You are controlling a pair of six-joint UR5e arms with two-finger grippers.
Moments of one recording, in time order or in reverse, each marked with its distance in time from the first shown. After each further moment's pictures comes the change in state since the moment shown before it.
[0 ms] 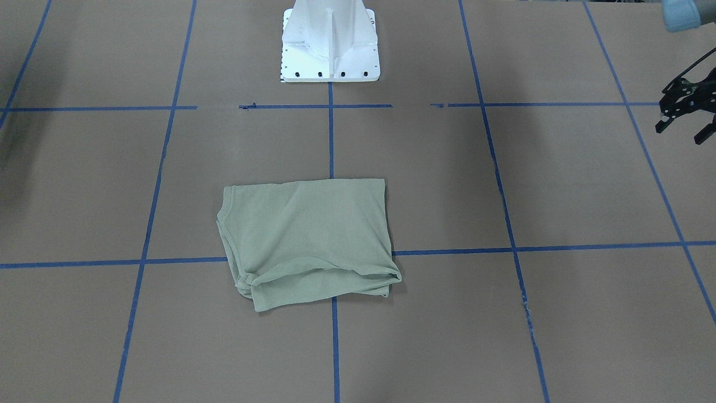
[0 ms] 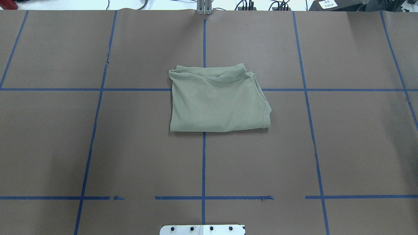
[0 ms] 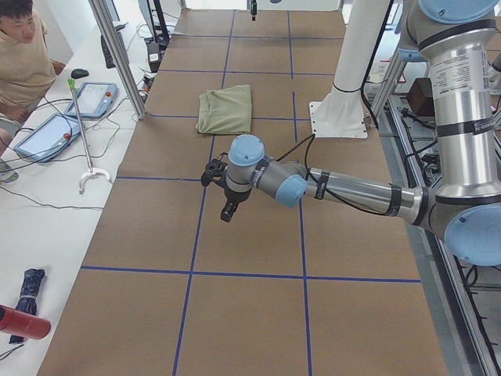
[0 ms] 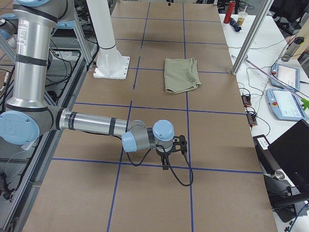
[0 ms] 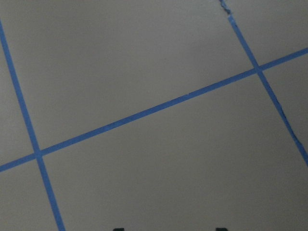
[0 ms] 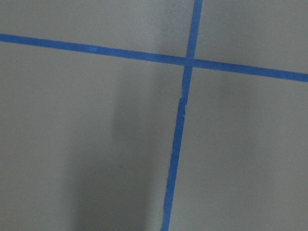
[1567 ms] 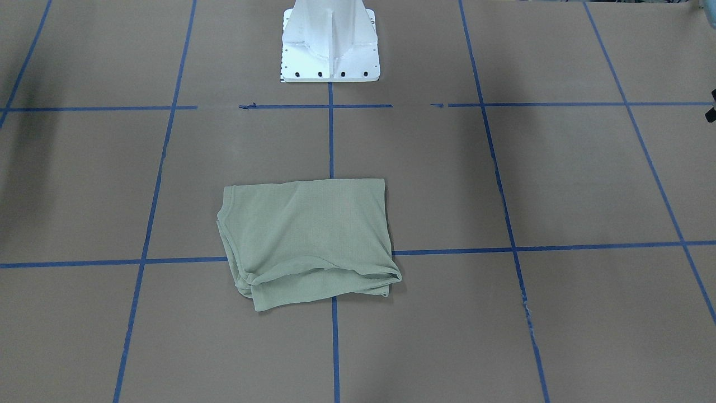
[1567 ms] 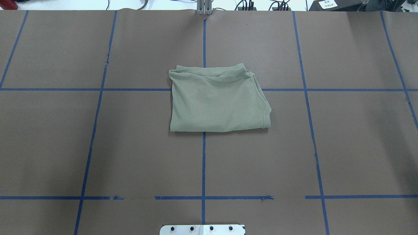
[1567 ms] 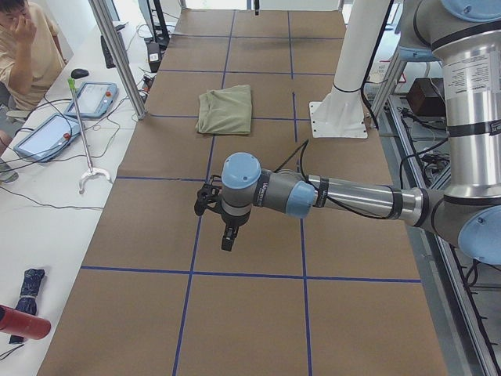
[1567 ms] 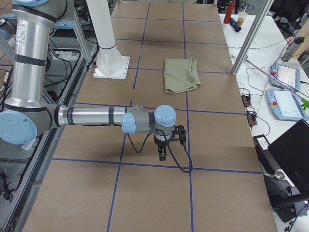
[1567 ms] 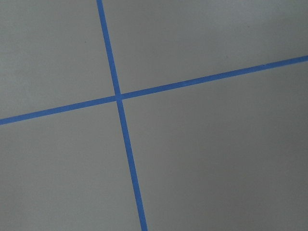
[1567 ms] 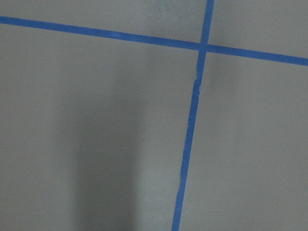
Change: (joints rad) left arm -0.145 -0.017 0.046 0.197 -0.017 0.100; right arm 0.014 -0.005 0.186 -0.305 -0.013 -0.092
